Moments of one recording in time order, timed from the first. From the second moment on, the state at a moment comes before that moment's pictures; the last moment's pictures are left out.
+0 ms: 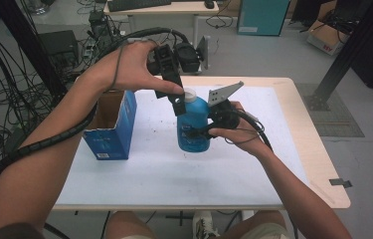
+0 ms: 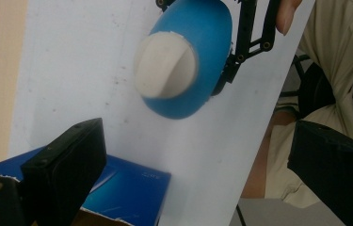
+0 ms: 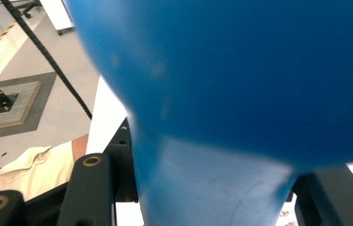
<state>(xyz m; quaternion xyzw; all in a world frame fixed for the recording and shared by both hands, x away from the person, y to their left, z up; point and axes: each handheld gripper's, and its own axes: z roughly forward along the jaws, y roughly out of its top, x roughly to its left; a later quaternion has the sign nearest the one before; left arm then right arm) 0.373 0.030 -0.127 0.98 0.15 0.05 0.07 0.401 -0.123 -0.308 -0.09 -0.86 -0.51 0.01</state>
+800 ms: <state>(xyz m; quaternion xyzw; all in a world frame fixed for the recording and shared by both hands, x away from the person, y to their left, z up) 0.382 0.030 -0.138 0.99 0.11 0.02 0.07 0.397 -0.090 -0.302 -0.05 -0.85 -0.52 -0.01</state>
